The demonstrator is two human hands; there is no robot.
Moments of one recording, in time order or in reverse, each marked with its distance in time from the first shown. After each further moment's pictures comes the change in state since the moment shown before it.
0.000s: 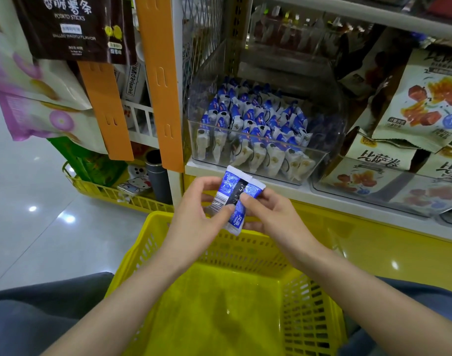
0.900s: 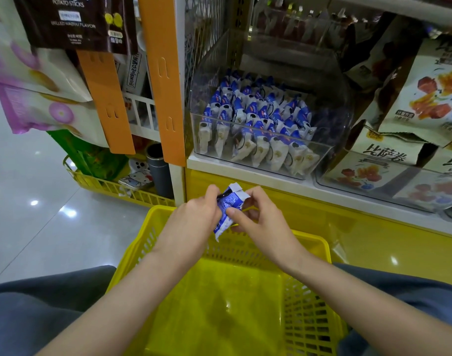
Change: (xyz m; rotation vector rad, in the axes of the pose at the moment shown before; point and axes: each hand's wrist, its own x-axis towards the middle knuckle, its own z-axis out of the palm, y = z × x) left_hand -0.004 -0.011 -0.008 0.821 -0.143 0.176; right_hand 0.001 0.028 0.009 -0.304 -0.021 -0.242
